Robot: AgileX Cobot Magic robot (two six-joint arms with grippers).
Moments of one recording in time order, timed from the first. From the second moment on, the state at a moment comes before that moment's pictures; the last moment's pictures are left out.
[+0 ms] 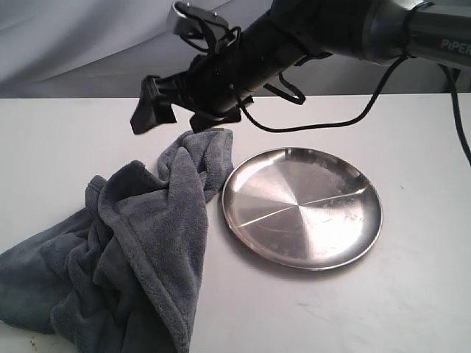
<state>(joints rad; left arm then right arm) 0.05 0.00 0.00 0.22 0.19 -0.25 0.55 2.07 -1.76 0.74 0.87 -0.43</state>
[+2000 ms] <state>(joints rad) 0.05 0.00 0.00 0.22 0.19 -0.25 0.62 2.06 -1.59 0.78 0.83 -0.31</state>
